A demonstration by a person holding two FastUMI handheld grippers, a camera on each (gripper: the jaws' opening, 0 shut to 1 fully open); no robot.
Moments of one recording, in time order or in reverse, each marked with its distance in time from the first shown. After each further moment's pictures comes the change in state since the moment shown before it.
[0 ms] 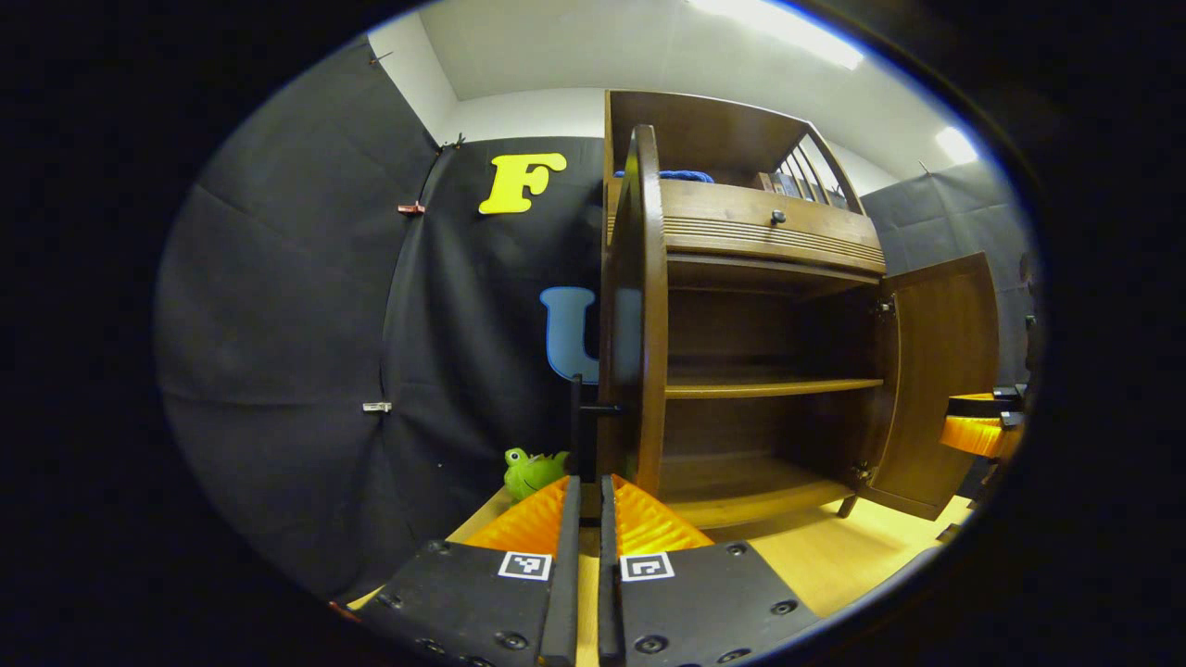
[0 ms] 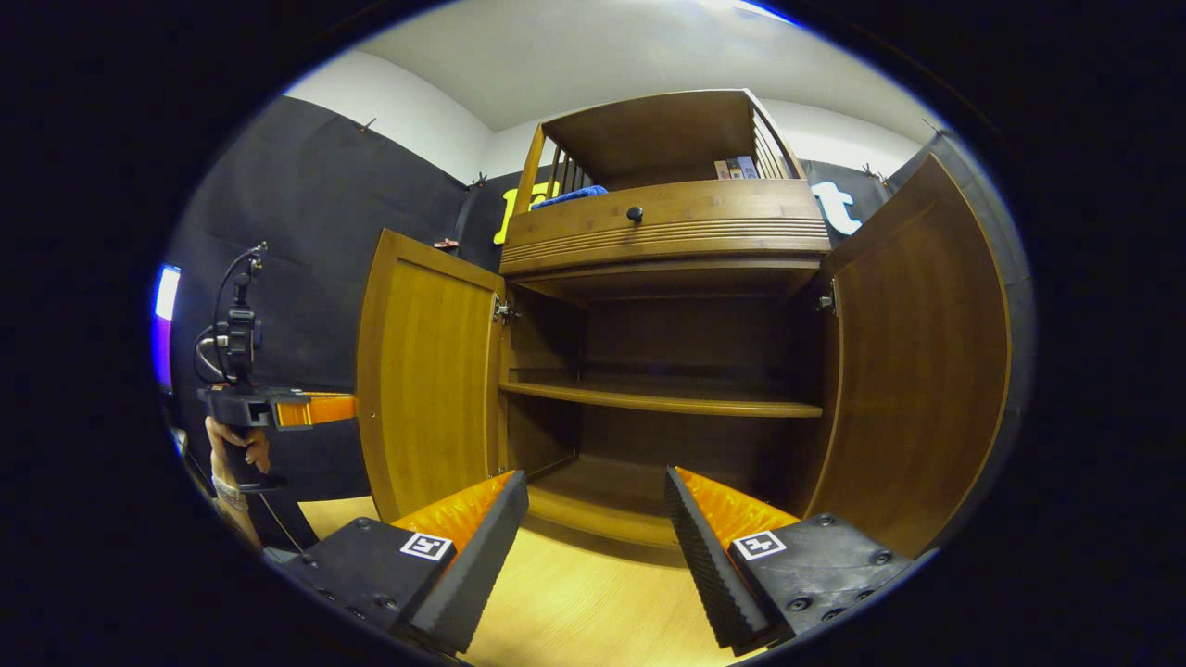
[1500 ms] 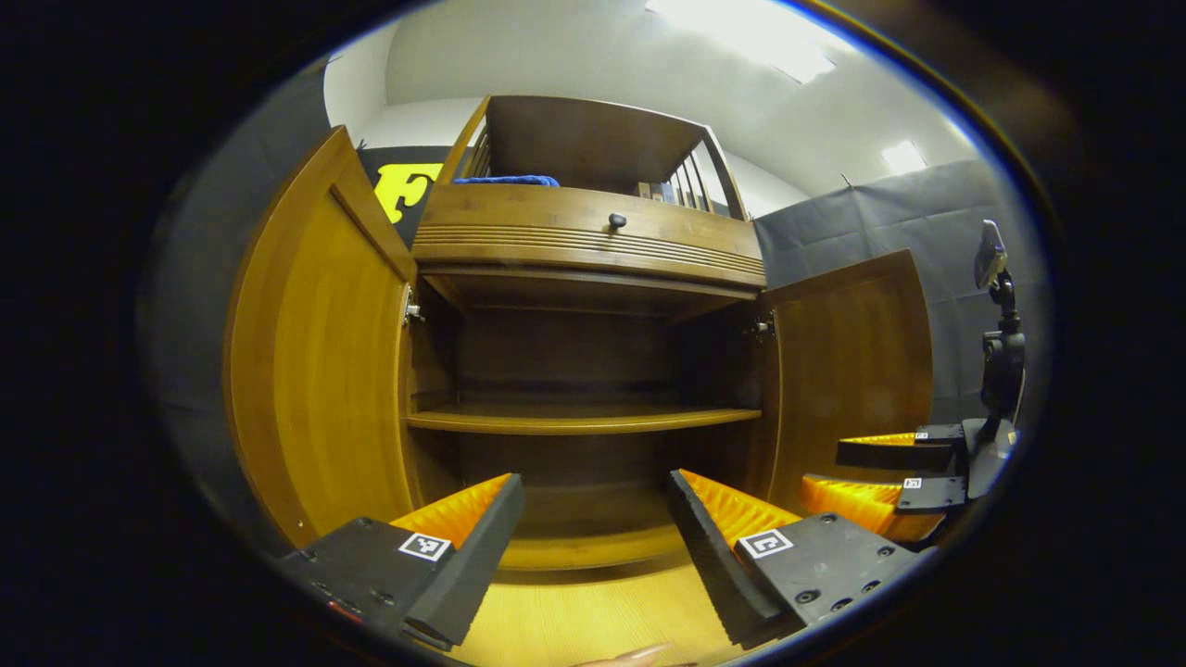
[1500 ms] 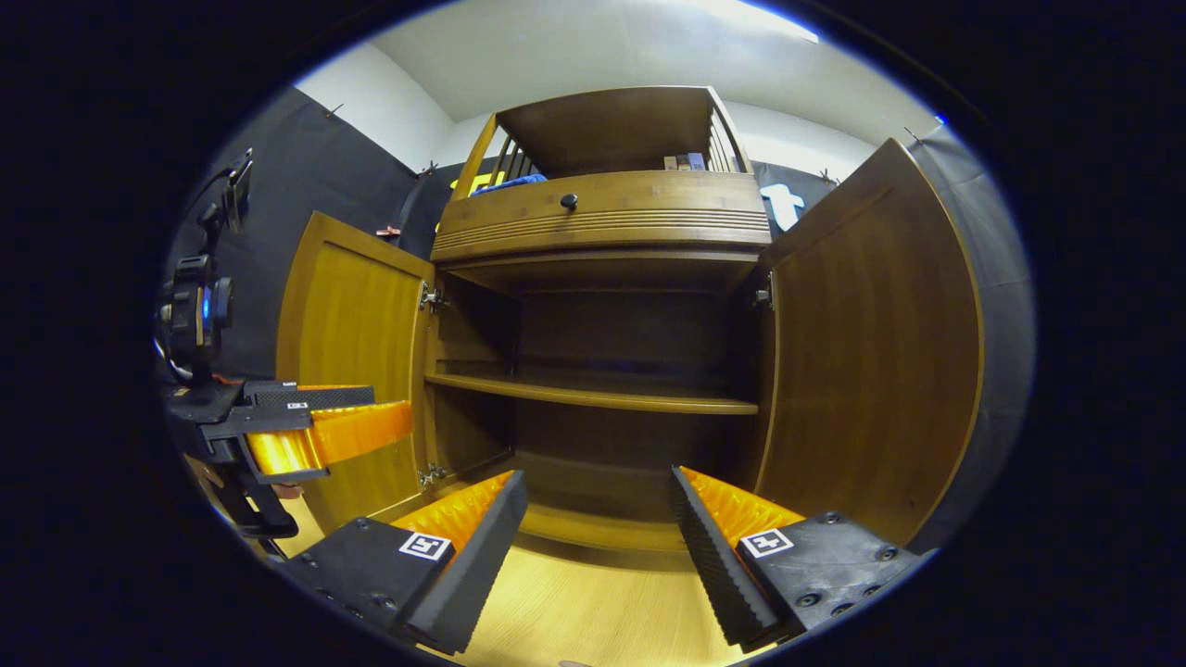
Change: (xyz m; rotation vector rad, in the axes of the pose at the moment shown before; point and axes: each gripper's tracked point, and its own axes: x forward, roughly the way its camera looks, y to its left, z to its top) left arm 0.063 -0.192 0.020 -0.013 -0.105 -0.287; right arm 0.016 -0.054 -0.004 -0.030 0.009 -0.188
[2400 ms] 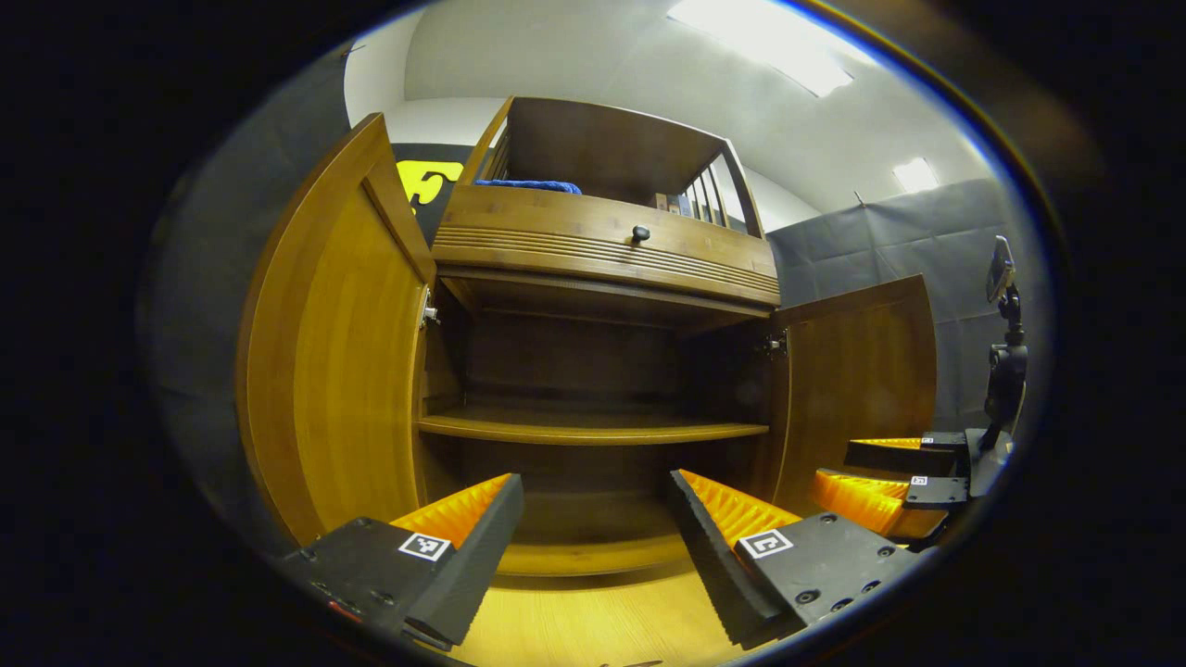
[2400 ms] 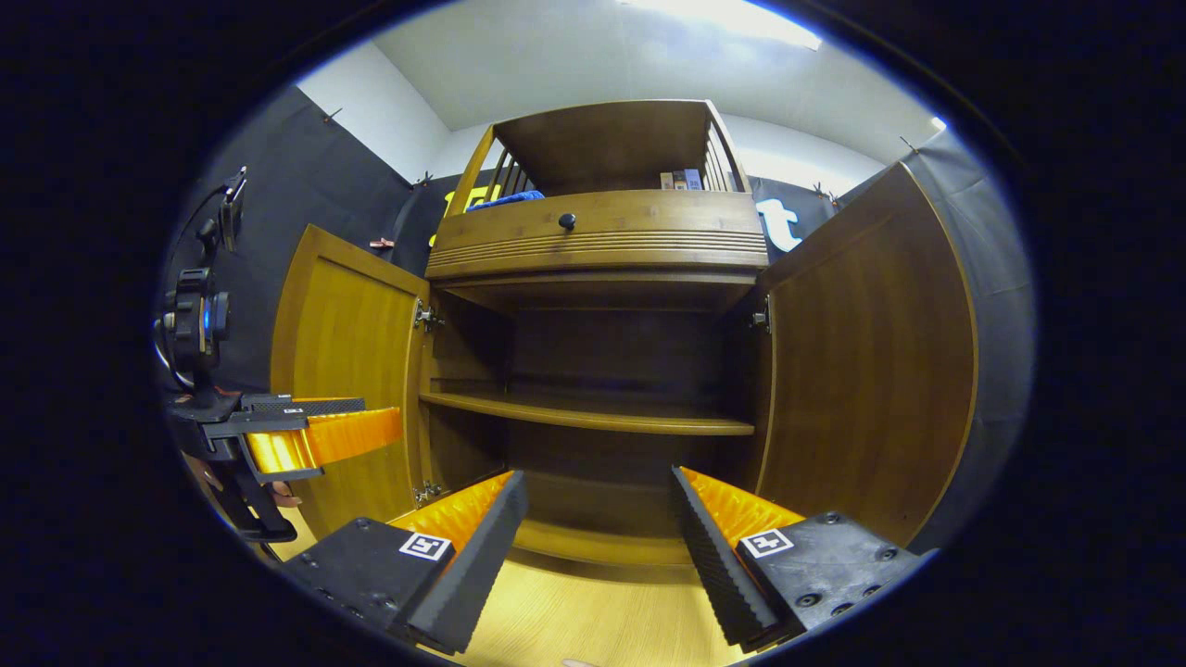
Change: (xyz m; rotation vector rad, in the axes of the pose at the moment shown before) left arm 0.001 0.013 0.007 -0.047 -0.014 -0.017; right arm 0.004 0.004 0.020 -0.006 -0.053 -0.028
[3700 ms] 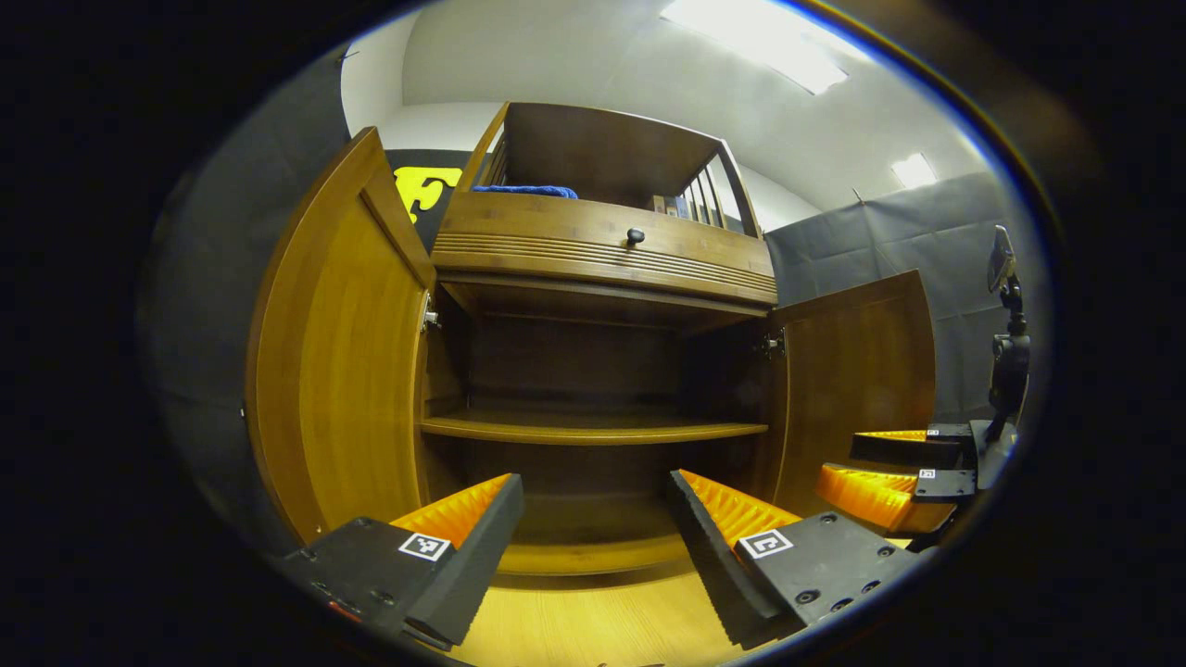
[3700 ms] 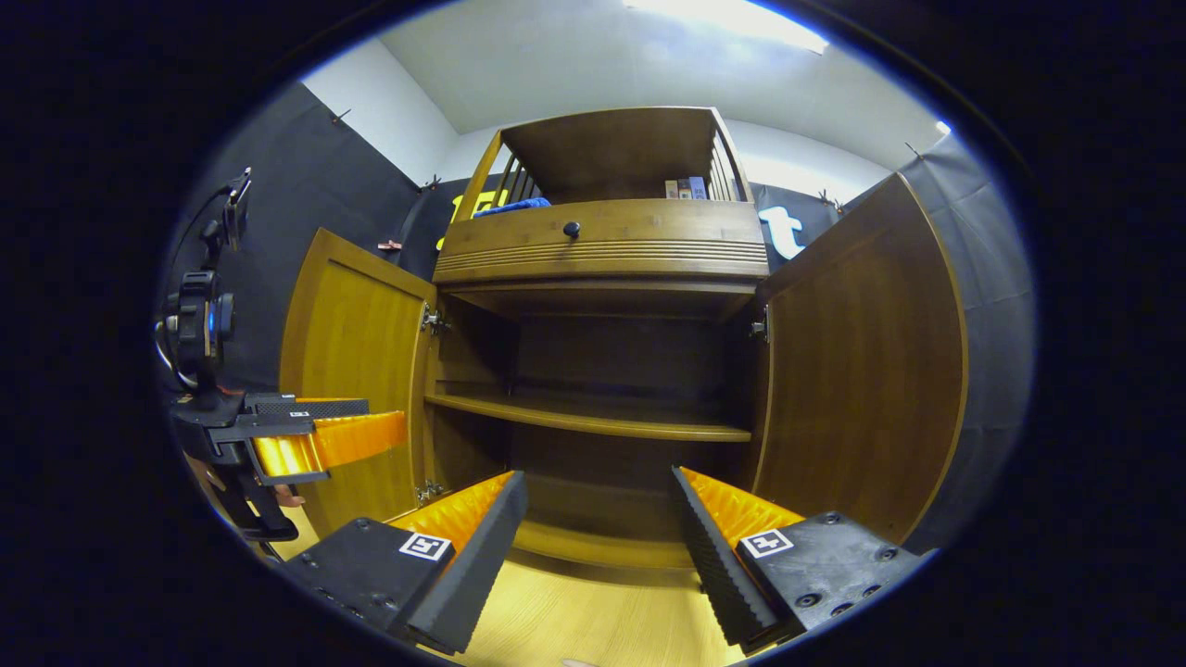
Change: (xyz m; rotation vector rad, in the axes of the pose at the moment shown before) left arm -0.006 -0.008 -0.003 0.018 -0.006 0.023; right arm -0.009 -0.007 0.004 -0.010 -0.013 0.021
